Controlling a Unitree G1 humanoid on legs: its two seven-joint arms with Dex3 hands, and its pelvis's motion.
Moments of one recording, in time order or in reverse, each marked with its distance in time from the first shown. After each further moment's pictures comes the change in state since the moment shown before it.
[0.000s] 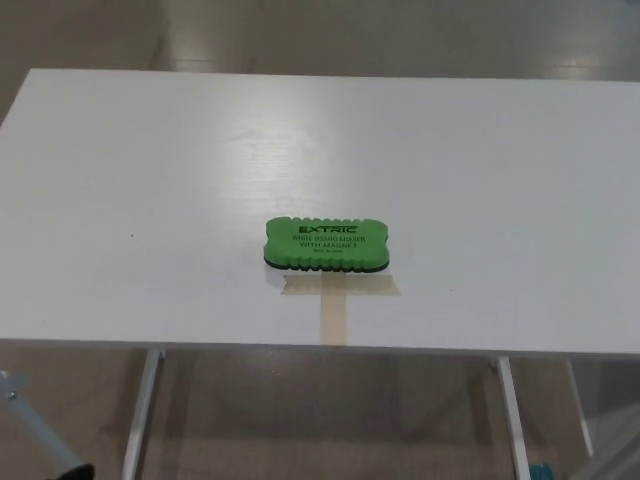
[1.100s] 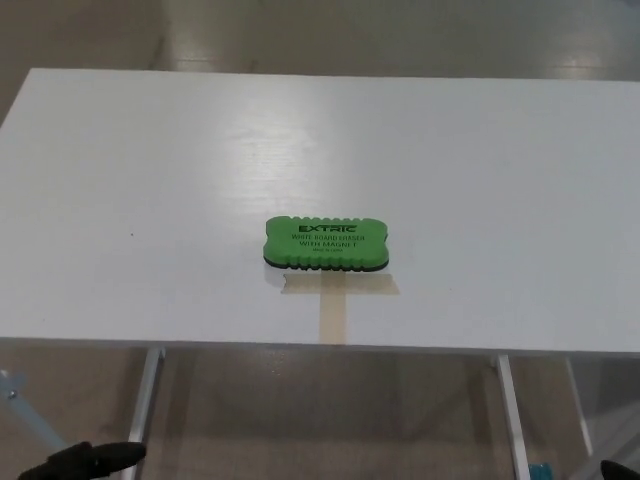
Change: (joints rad) left_arm 0.122 0.119 -0.133 -0.212 -0.100 -0.178 -0.361; right_arm -0.011 0.013 -0.029 0.084 0.008 -0.256 0.000
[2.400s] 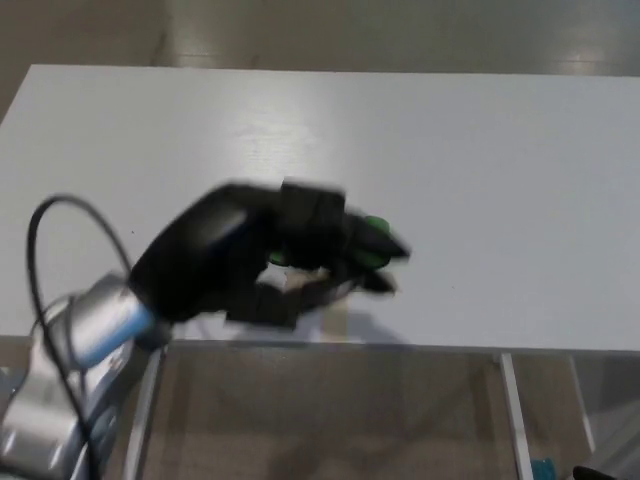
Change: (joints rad) left_arm -0.488 0.024 -0.328 -0.827 -0.196 0.477 -0.223; right_arm 0.004 -0.013 -0.007 0.017 0.046 -0.015 0.204
